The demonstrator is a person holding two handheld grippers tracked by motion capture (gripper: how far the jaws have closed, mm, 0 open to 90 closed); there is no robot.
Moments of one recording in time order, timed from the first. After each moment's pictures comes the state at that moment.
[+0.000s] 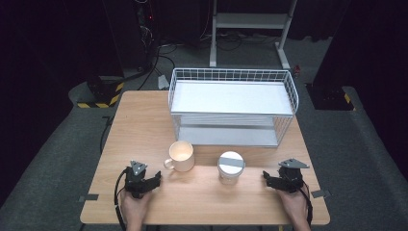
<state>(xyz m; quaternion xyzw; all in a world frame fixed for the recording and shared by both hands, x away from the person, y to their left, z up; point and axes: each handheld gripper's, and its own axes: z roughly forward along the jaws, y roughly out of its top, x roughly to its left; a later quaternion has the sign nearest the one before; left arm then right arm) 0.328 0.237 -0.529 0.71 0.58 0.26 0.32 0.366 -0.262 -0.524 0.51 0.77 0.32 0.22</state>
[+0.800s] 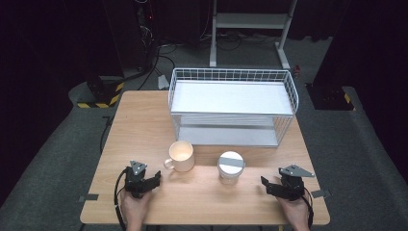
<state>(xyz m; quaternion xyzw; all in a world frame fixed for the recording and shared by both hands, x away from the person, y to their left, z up) 0.328 0.238 -0.529 0.71 0.58 0.26 0.32 0.337 -0.259 -0.514 0.48 0.77 0.38 0.20</state>
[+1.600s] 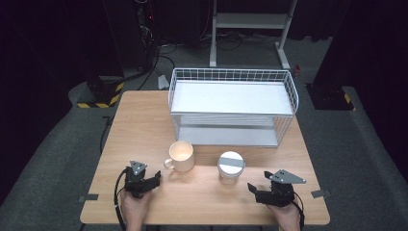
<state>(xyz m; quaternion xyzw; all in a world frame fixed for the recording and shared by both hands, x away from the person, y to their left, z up) 0.328 0.238 -0.529 0.71 0.58 0.26 0.32 0.316 -0.224 -0.502 0.41 0.79 0.43 0.17</state>
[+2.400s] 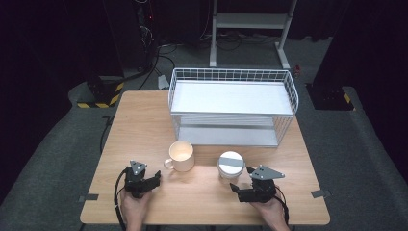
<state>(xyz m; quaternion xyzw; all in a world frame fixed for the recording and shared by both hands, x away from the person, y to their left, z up) 0.328 0.238 -0.528 0.71 0.58 0.26 0.31 0.328 -0.174 -0.498 0.35 0.81 0.44 0.15</state>
